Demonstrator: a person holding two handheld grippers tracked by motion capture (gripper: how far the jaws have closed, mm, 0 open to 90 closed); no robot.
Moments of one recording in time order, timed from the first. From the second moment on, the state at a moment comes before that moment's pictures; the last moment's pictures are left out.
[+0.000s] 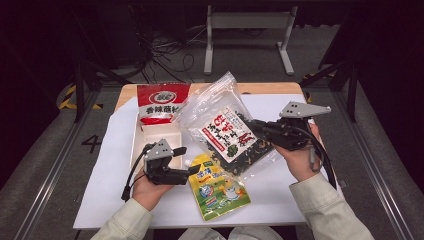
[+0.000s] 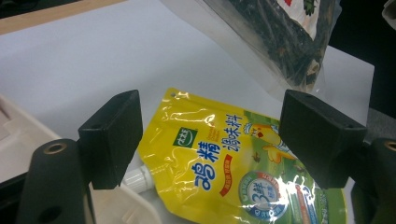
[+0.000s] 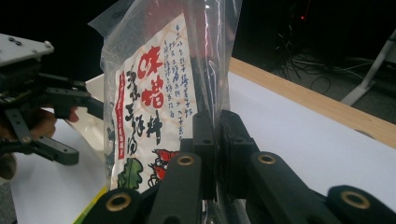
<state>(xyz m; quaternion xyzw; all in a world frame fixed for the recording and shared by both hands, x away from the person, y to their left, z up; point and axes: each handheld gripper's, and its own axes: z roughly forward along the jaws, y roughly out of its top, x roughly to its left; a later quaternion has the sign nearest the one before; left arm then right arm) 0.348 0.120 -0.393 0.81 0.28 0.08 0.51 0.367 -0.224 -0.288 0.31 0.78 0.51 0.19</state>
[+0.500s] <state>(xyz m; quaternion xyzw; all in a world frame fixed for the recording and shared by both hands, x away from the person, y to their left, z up) 0.345 0.102 -0.391 0.78 0.27 0.07 0.56 0.360 -0.204 -0.292 0.29 0.79 0.51 0.18</state>
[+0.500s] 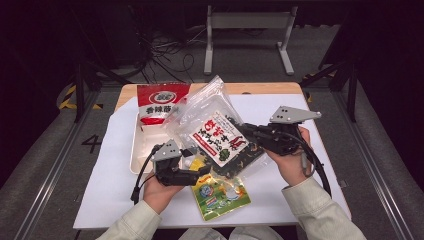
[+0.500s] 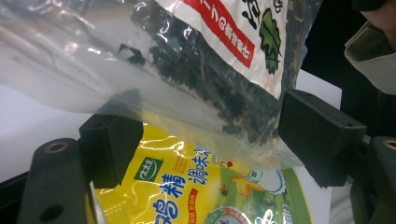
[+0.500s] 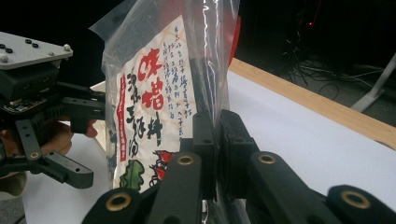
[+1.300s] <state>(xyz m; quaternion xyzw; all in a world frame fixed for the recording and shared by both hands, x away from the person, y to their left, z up) 0.346 0.106 -0.382 0.78 0.27 0.04 0.56 0.361 -0.193 -0.304 0.29 0.79 0.51 0.18</state>
